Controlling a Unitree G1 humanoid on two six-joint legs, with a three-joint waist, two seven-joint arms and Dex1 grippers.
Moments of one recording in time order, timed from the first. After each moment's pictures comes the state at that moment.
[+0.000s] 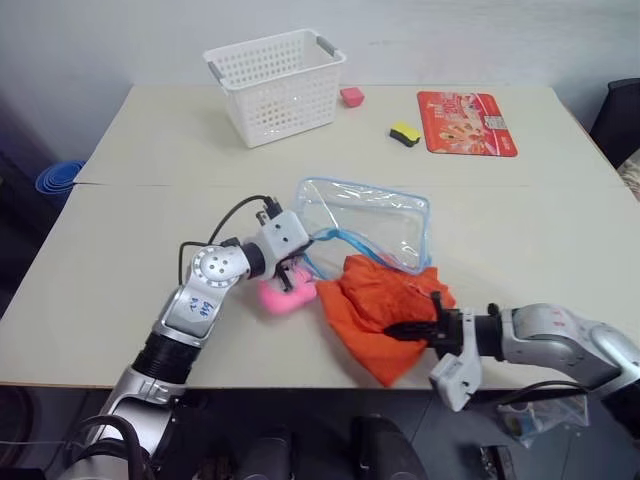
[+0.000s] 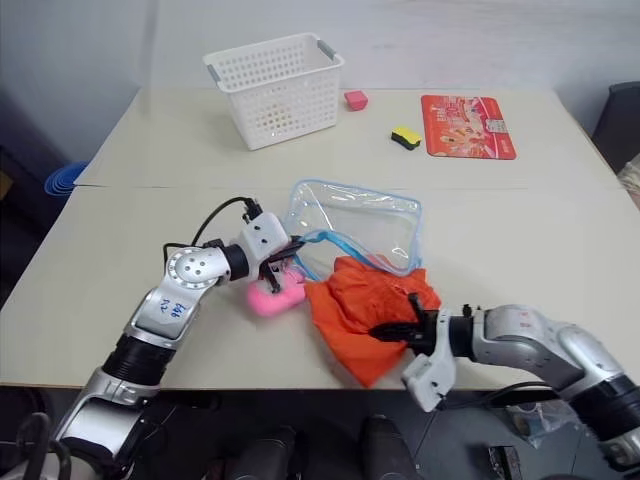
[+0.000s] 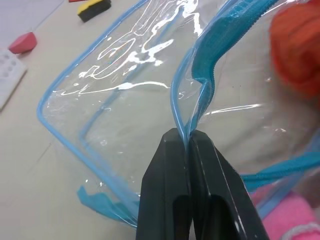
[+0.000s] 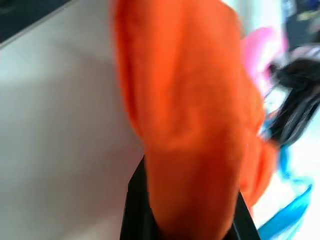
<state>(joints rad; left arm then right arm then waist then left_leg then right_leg) -0.58 0.47 -0.20 0.05 0.06 0.28 -0.58 -0.30 -1.05 0.30 0.04 -0.45 -0.93 0.56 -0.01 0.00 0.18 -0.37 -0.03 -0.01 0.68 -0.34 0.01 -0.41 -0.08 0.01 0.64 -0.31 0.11</state>
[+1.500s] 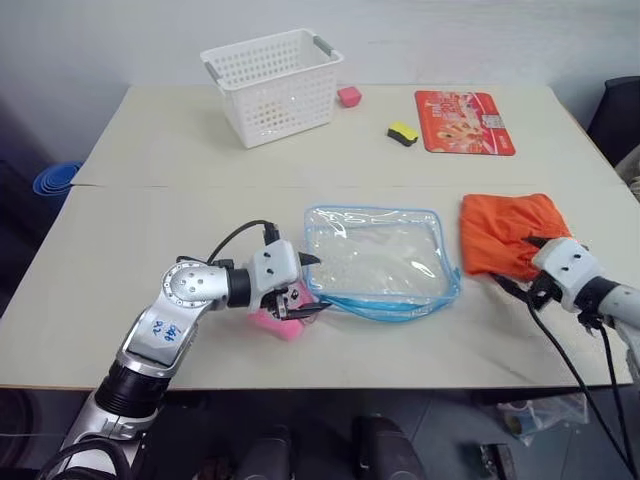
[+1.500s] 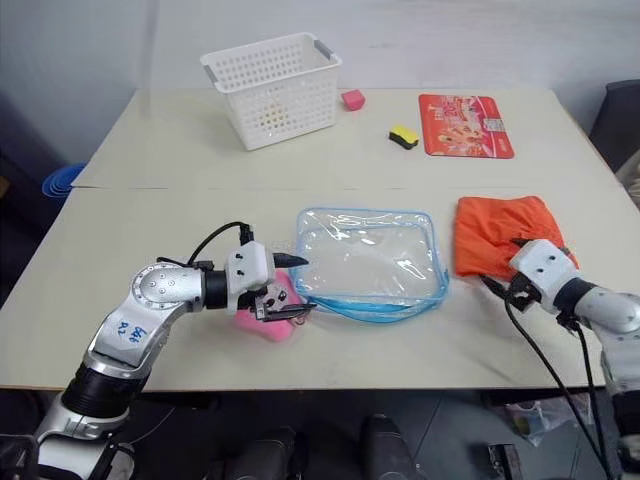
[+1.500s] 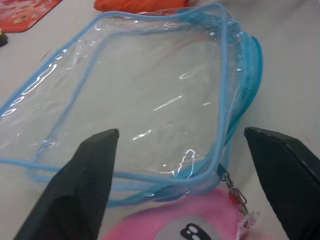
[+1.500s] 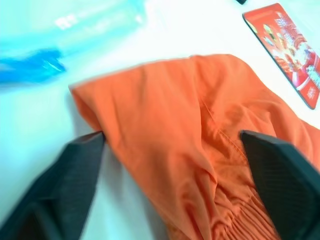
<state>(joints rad) -0.42 0.56 -0.14 -0.30 -0.21 0.47 -0.87 -0.14 -0.97 -0.20 0.23 0.23 -0.11 0.80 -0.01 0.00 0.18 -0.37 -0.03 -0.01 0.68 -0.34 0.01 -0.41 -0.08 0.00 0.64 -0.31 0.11</state>
